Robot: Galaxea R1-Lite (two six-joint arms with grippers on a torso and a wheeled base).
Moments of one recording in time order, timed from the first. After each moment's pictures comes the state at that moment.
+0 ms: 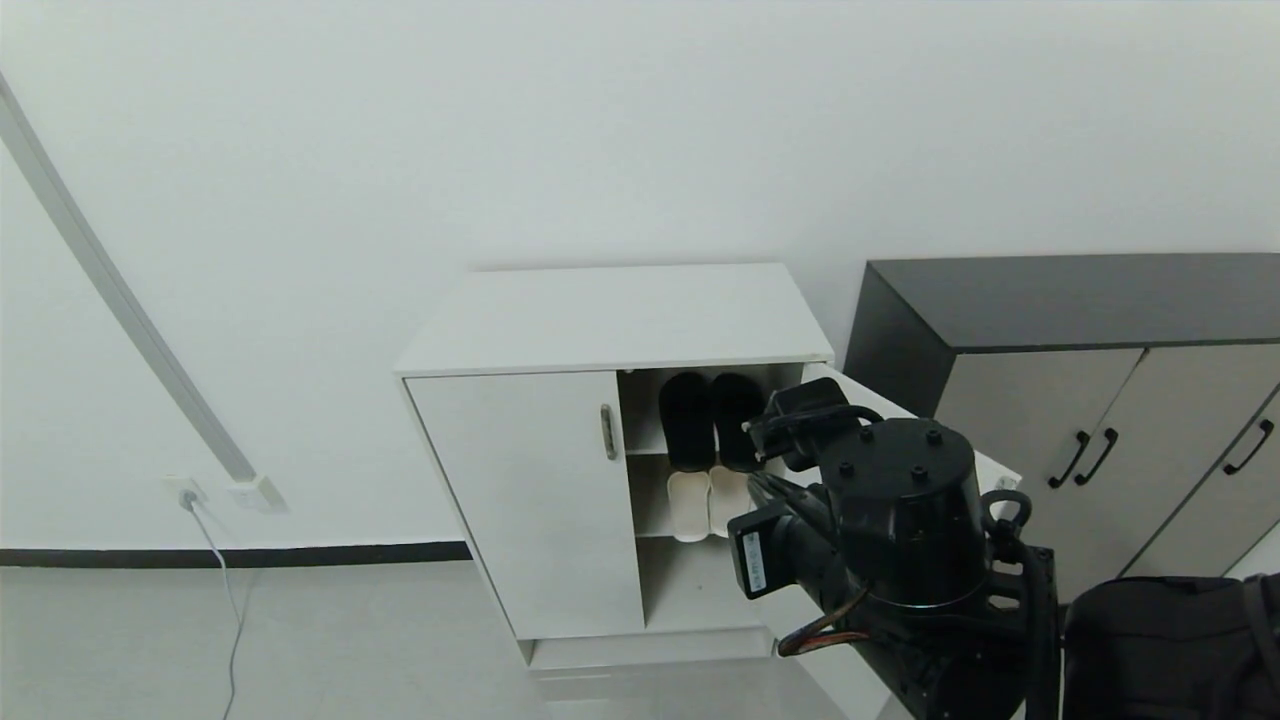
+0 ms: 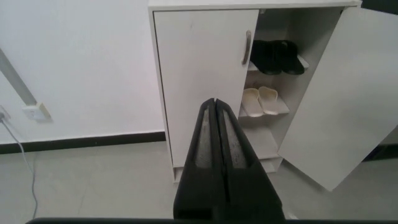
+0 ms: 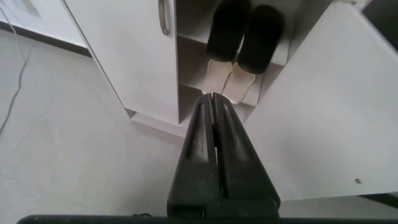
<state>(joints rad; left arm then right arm) 0.00 0.00 0.00 0.00 -0.03 0.00 0.99 1.80 -0.87 -0.64 -0.63 0.13</state>
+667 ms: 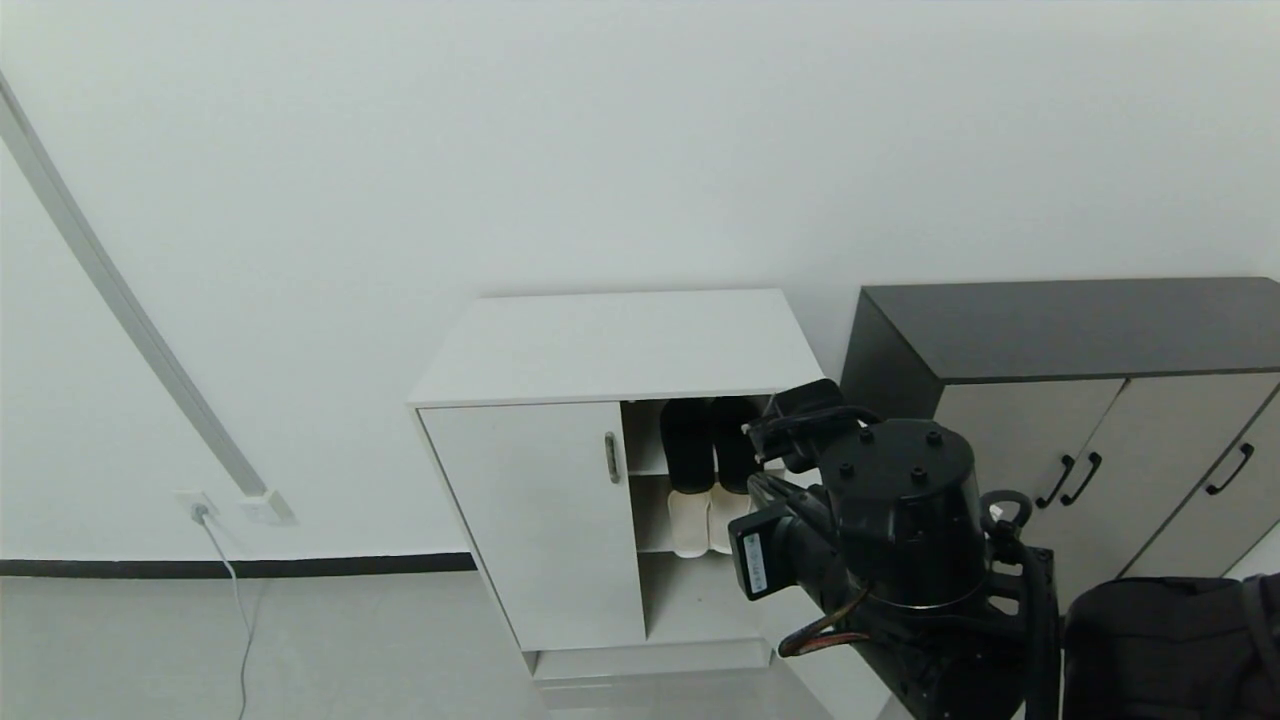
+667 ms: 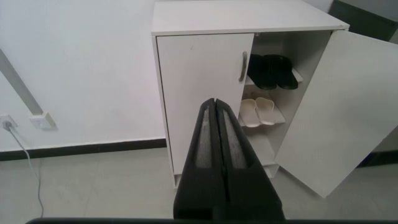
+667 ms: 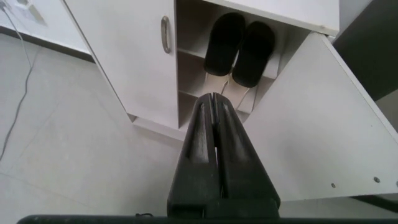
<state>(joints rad) 0.00 0.00 0.00 0.00 -0.02 0.00 0.99 1.80 -0.86 -0.64 -0.63 0.12</state>
